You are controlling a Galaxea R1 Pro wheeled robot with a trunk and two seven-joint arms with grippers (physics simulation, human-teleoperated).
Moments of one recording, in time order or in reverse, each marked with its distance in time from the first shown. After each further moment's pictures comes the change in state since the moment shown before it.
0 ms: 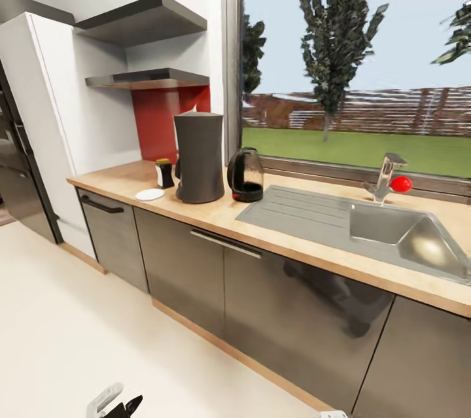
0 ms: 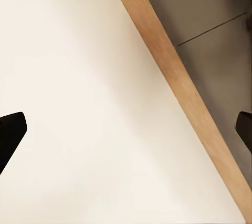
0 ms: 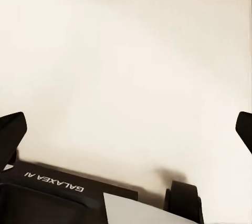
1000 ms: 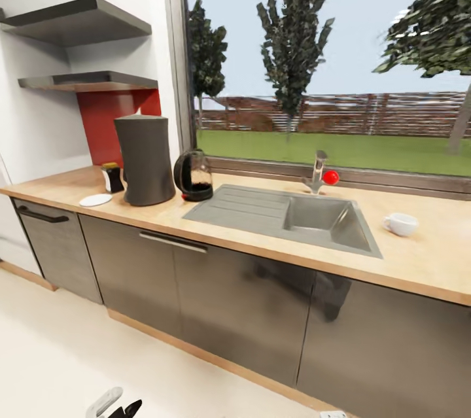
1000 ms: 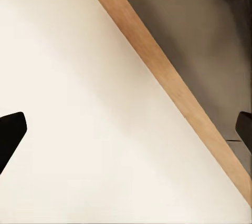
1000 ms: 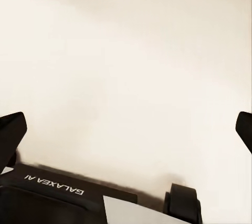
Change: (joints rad) left arm 0.000 -0.001 -0.001 0.020 0.000 0.000 0.002; right arm 0.000 0.000 0.000 0.000 0.000 0.001 0.000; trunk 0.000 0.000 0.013
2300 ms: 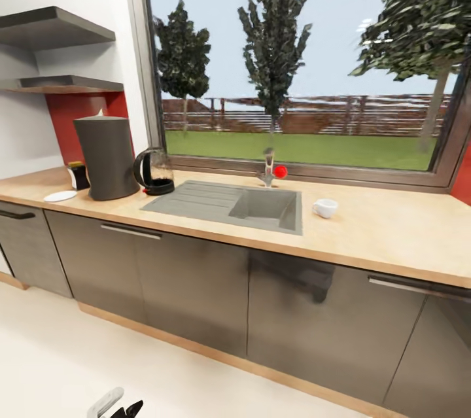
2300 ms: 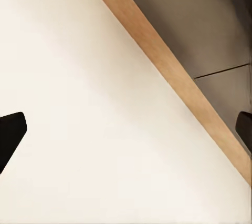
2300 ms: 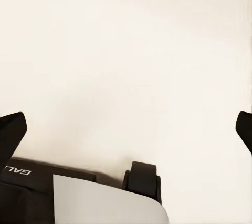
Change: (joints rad) left arm 0.000 -0.005 -0.001 0.002 0.000 0.002 0.004; right arm 0.007 -0.001 -0.002 0.247 0.074 -0.225 -0.019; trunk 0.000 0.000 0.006
